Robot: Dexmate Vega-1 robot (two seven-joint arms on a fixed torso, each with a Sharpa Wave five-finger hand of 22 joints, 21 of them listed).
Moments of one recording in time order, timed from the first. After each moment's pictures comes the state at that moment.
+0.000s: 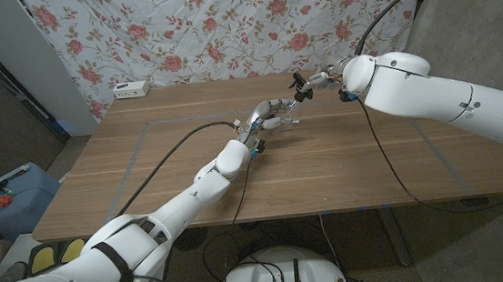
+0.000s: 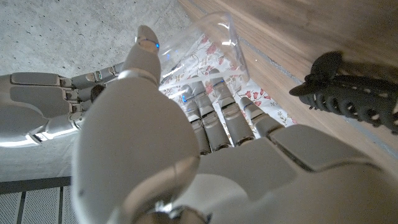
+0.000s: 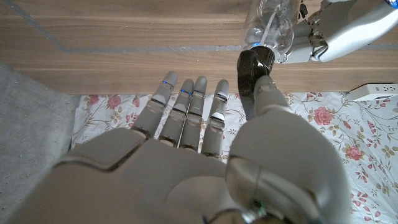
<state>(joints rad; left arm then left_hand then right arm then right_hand) 0.55 0.23 0.75 -0.94 -0.04 -0.55 0.16 1.15 -0.06 0.29 -0.23 0.17 0.75 -0.05 0.29 0.22 0.81 -0.11 0.21 0.52 0.79 -0.09 0.20 0.18 0.20 -0.04 0.18 0.16 -0.23 -0.92 -0.97 -2.33 0.11 -1.32 0.00 0.73 0.06 0.30 -0.17 0.22 0.76 -0.04 0.21 0.21 0.66 0.05 0.25 0.26 0.56 -0.01 0.20 0.20 0.53 0.08 0.18 0.17</state>
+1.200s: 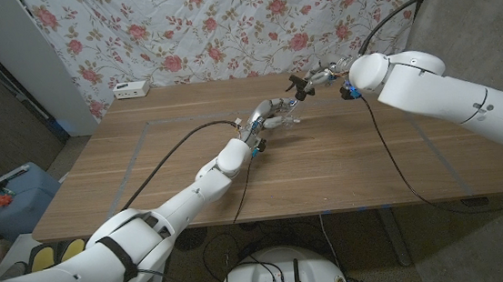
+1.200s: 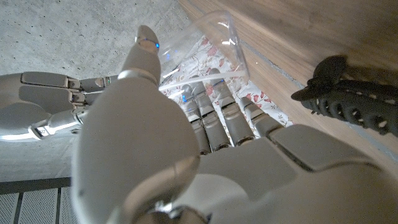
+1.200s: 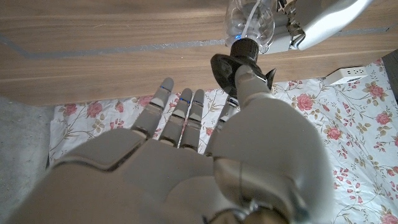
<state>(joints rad) 0.53 0.21 0.76 -0.90 -0.06 -0.56 0.14 1.15 -0.06 0.29 -0.23 0.17 0.75 -0.05 0.29 0.22 0.81 -0.10 0.21 0.52 0.79 -0.09 0.20 0.18 0.20 -0.04 0.18 0.16 -0.36 -0.95 -0.80 -2.28 0.17 -1.10 0.00 0.98 0.13 0.35 -0.18 0.20 0.77 -0.22 0.23 0.22 0.46 0.02 0.20 0.29 0.40 0.02 0.20 0.24 0.43 0.13 0.18 0.17</state>
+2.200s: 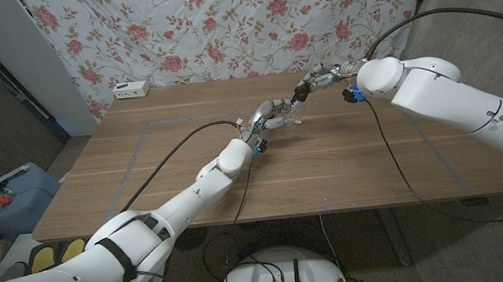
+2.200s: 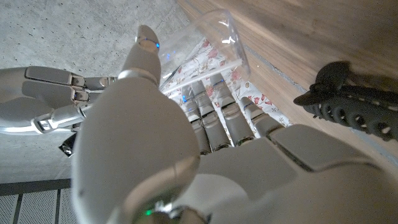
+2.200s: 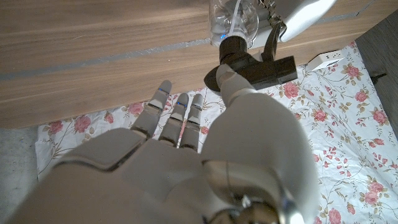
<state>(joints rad) 0.54 0.21 0.76 -0.92 -0.06 -0.55 0.14 1.15 -0.06 0.29 -0.23 0.17 0.75 -0.05 0.28 0.22 0.81 -0.10 0.22 0.52 0.79 -0.09 0.20 0.18 0.20 -0.04 0.18 0.16 -0.50 -0.96 -0.65 -2.27 0.23 -0.96 -0.01 1.08 0.14 0.37 -0.18 0.18 0.94 -0.22 0.28 0.22 0.41 0.02 0.20 0.28 0.34 0.04 0.21 0.23 0.39 0.12 0.18 0.17</state>
